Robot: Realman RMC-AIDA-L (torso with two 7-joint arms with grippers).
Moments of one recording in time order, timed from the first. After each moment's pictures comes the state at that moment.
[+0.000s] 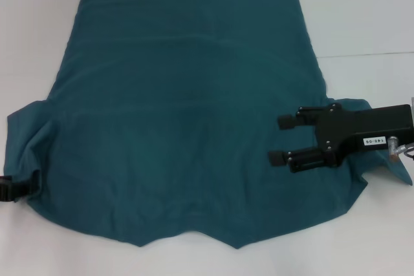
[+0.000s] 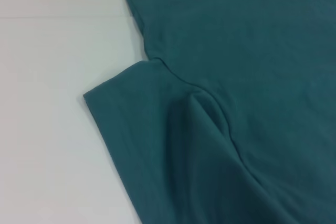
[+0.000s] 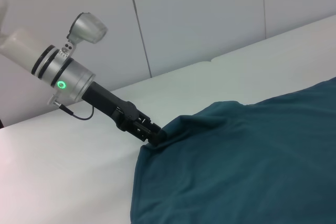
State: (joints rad) left arm -0.45 -2.16 0.60 0.99 2.51 1.12 -2.03; right arm 0.59 2.06 -0.70 -0.91 -2.12 -1.67 1.60
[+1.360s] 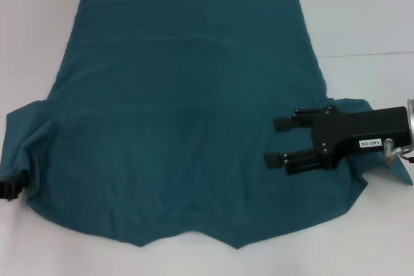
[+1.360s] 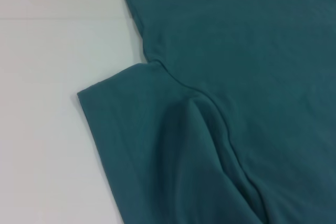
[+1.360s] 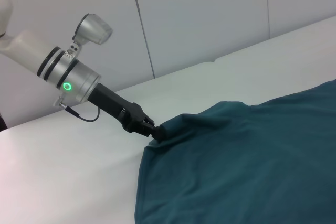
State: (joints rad) left arm -0.45 -2.16 0.62 0.98 2.51 1.11 -2.04; right arm 0.60 2.07 -0.70 -0.91 -2.12 -1.67 1.60
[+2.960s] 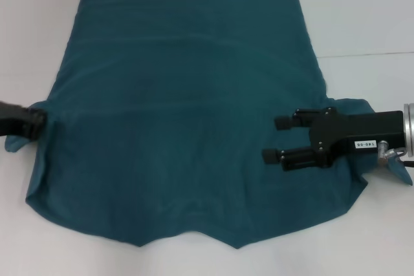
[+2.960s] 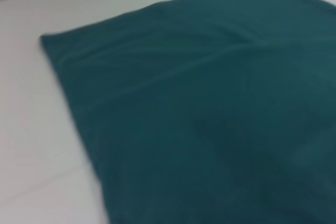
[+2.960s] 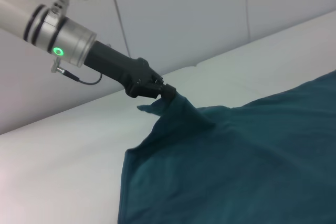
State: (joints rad) left arm -0.45 -2.17 0.92 1.27 2.51 1.08 -2.11; right arm 0.58 2.09 -0.69 -0.89 -2.11 -1.61 1.59
